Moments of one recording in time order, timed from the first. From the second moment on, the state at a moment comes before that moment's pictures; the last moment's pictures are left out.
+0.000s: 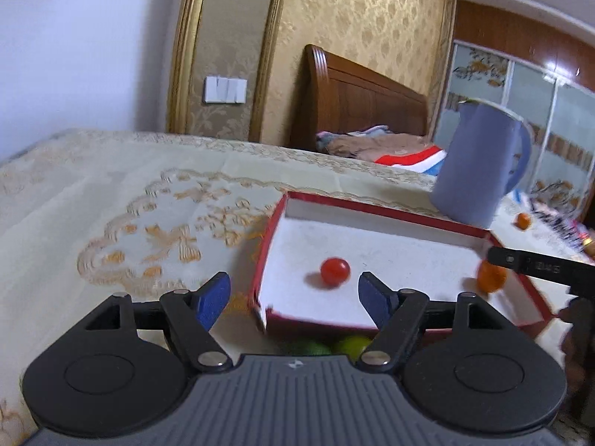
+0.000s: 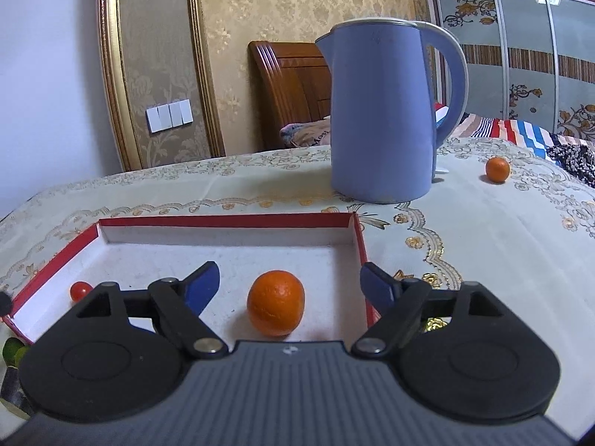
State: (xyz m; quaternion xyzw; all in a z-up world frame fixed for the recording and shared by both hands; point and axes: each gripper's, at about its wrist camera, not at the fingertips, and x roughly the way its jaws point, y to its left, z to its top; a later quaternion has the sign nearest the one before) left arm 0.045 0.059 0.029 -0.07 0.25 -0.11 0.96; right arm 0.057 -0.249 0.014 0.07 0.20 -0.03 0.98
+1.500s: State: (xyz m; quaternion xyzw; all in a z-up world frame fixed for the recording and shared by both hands) left arm -0.012 0.028 0.006 0.08 0.24 -0.20 0.94; right arm -0.078 -0.301 -0.018 0.18 0.22 -0.01 0.96
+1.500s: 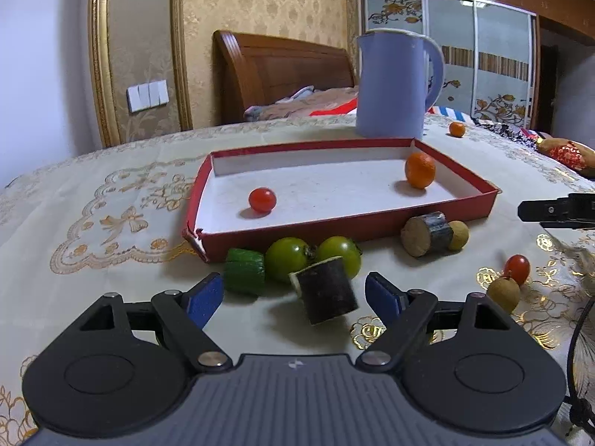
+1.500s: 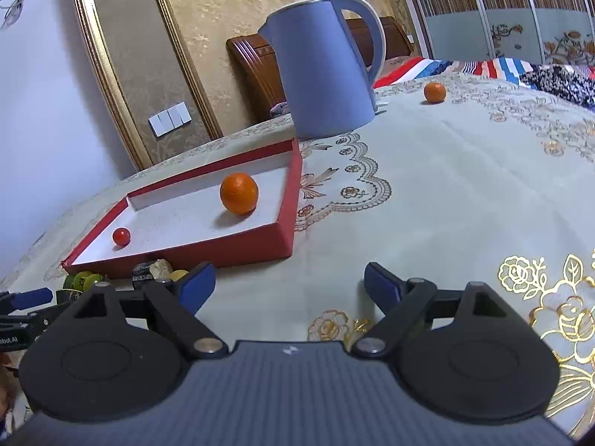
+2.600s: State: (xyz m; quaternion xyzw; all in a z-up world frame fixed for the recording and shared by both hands) left arm -0.002 0.005 0.001 0.00 0.31 -0.14 0.94; right arm -0.077 -0.304 -0.021 0.19 0.22 0.00 0.96
